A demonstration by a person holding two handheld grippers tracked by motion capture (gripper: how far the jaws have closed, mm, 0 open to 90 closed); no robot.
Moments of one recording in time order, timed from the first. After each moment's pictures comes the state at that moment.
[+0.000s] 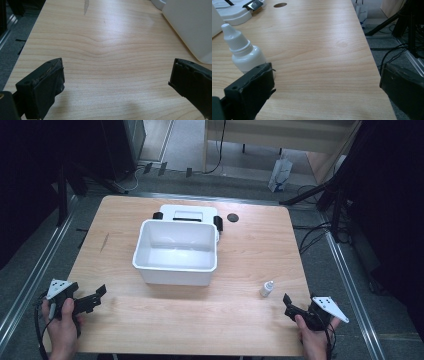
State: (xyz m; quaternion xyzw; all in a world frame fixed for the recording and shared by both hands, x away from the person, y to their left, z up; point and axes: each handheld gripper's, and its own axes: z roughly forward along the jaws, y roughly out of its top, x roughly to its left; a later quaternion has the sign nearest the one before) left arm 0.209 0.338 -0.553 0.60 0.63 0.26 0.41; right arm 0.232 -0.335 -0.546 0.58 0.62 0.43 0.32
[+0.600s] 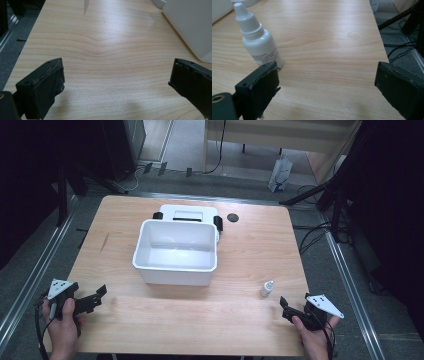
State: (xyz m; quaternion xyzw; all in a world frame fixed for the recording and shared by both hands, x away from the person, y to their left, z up) left arm 0.209 0.336 -0.553 0.60 0.63 0.26 0.40; right arm 0.233 -0.329 -0.544 0.55 0.67 0.40 0.29
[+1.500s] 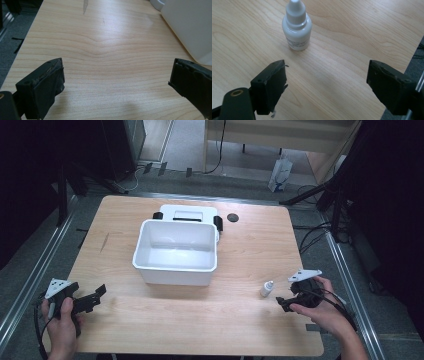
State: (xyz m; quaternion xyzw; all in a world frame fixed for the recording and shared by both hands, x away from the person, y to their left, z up) left arm 0.210 0.340 -0.554 0.60 0.64 0.25 0.41; right arm 0.285 -0.303 -0.477 0.40 0.88 0.20 0.17
